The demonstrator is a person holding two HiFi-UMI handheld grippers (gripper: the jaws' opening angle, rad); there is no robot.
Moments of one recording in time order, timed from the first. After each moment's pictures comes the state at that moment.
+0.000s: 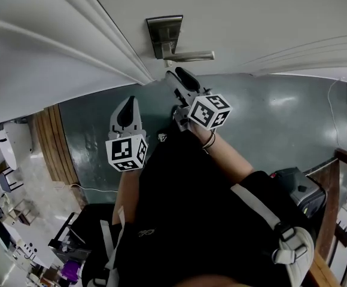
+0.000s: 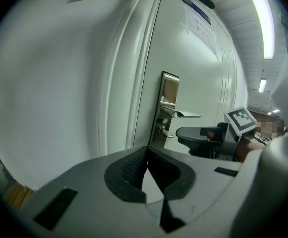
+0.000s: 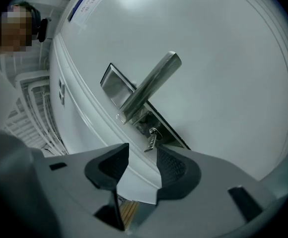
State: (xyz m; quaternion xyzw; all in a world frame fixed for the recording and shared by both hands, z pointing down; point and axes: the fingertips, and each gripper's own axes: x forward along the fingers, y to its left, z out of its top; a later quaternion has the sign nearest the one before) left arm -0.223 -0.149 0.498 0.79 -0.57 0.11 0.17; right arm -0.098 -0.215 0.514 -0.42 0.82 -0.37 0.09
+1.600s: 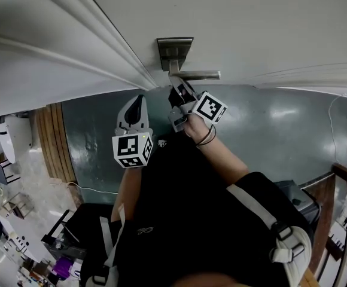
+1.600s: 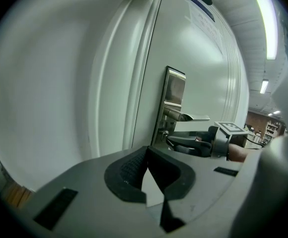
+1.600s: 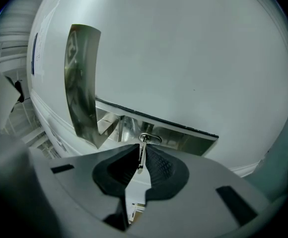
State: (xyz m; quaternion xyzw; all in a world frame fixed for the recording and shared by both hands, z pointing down) left arm -0.210 -0.187 0.495 0.79 -0.57 0.11 0.18; right arm -0.113 -0.262 0.521 -0.33 0.73 -0.53 0.26
